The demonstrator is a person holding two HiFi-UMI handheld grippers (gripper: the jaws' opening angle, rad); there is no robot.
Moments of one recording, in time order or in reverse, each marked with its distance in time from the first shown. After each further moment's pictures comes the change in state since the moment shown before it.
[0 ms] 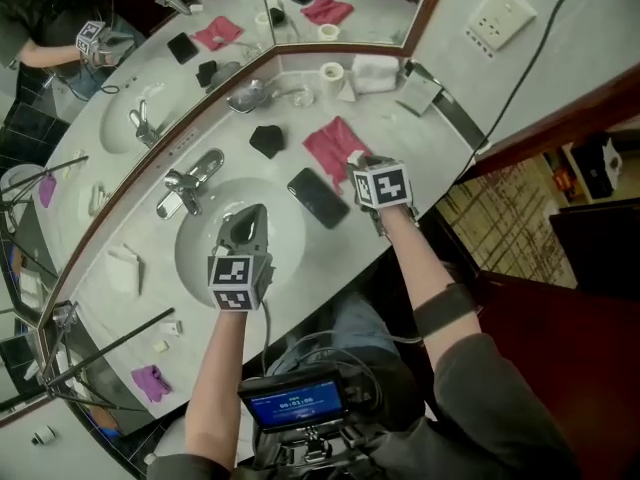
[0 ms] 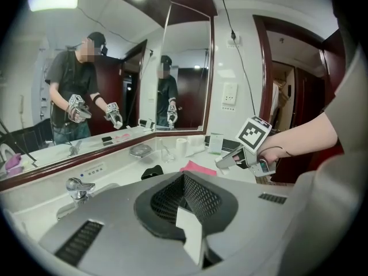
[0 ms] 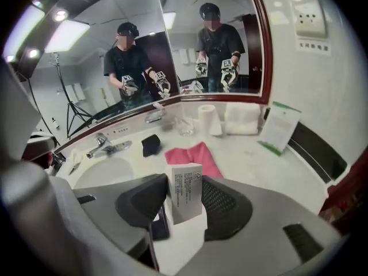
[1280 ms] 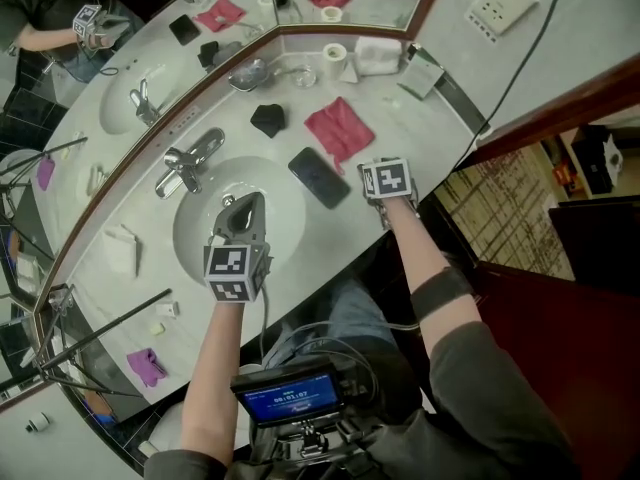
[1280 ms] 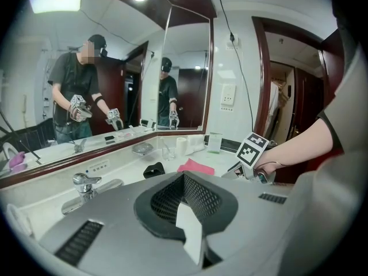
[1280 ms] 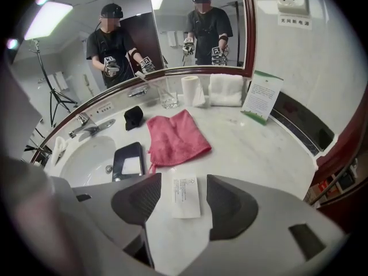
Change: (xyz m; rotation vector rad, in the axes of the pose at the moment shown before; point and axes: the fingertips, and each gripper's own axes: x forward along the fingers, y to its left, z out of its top) left arm -0.021 -0.005 -0.010 -0.002 -0.004 0.014; right arm 0.014 -0.035 -0.077 0.041 0.147 -0.135
